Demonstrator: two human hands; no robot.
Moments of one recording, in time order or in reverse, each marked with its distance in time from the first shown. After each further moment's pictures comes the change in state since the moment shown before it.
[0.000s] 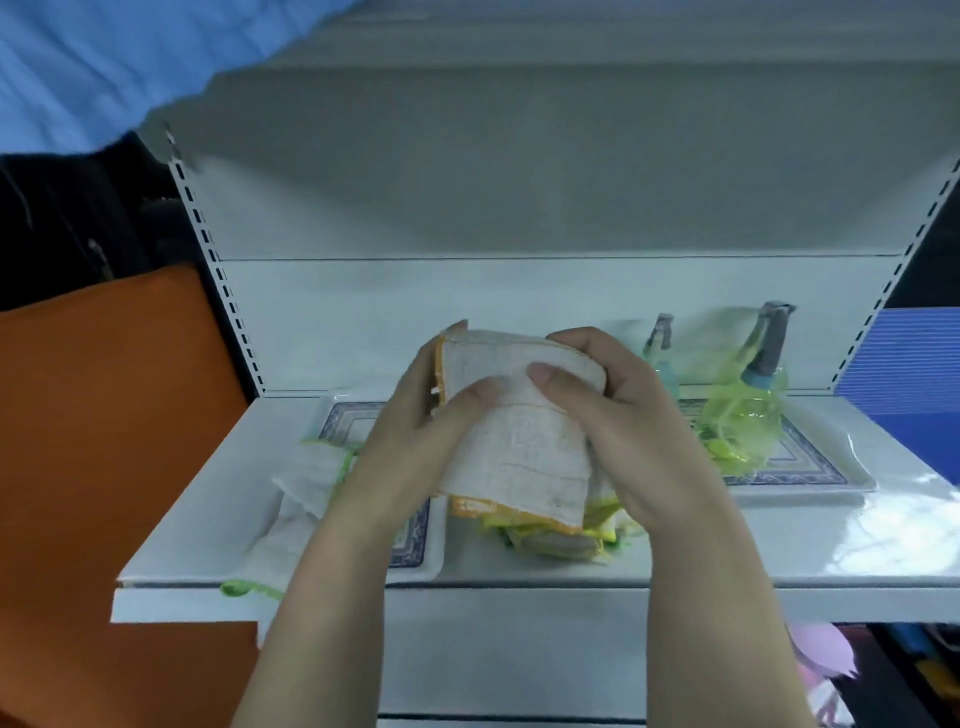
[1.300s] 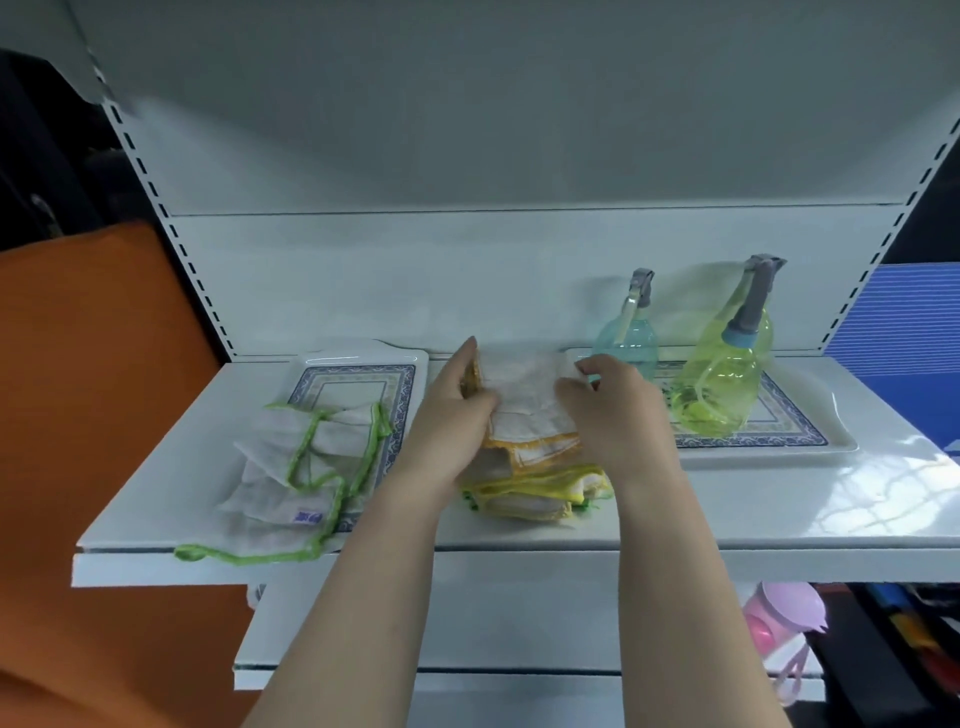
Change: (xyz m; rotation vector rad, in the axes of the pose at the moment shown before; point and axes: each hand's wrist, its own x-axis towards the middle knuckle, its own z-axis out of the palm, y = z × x) left_hand 0.040 -0.079 0.061 0.088 0.089 -0.263; right_hand 0.011 0.060 -0.033 -0.586 0.227 0.373
